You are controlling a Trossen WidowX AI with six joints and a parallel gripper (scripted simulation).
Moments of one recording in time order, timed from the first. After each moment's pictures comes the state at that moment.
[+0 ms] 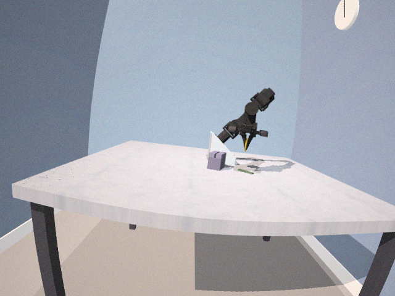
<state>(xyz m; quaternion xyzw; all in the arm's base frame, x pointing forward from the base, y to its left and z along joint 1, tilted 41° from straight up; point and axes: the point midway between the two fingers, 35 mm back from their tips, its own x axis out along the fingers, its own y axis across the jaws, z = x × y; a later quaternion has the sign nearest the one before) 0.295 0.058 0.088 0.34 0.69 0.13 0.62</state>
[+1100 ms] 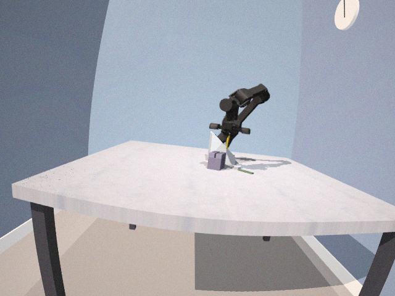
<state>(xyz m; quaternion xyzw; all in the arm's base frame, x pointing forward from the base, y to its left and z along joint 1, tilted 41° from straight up) 0.282 -0.007 0.033 0.34 0.69 0.13 0.62</state>
